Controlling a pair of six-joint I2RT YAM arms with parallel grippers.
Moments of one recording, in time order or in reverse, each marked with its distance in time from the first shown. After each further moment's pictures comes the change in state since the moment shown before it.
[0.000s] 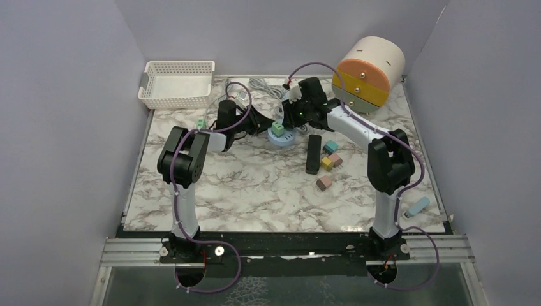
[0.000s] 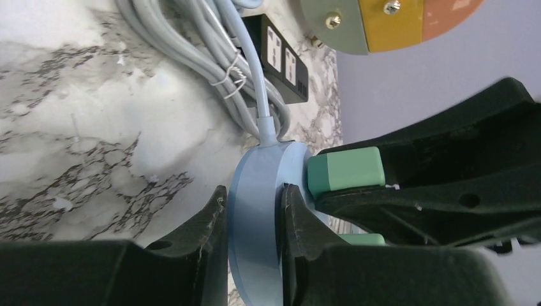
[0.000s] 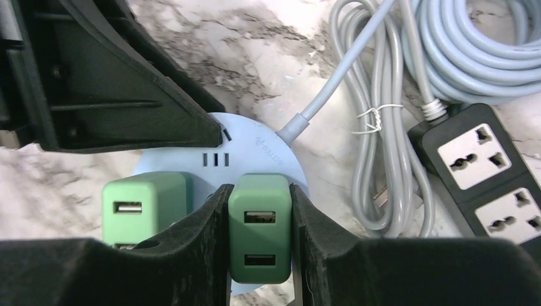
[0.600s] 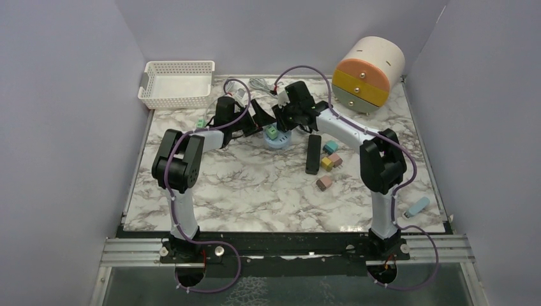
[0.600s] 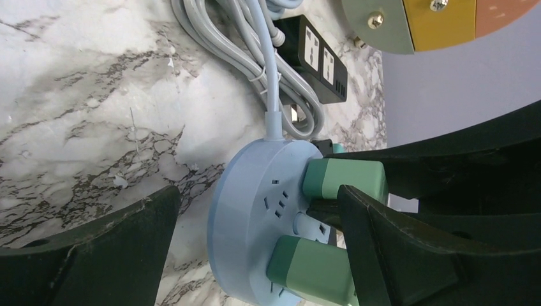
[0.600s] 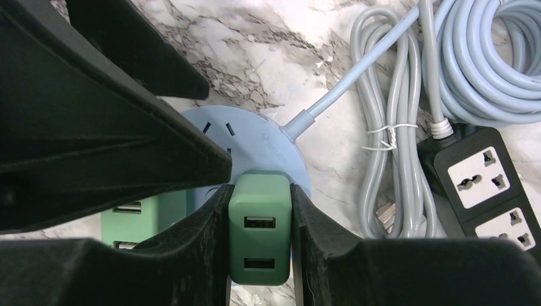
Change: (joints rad) left arm 0.008 -0.081 0.025 -0.204 -0.082 0.172; right arm 0.068 0.042 0.039 -0.019 0.092 -0.073
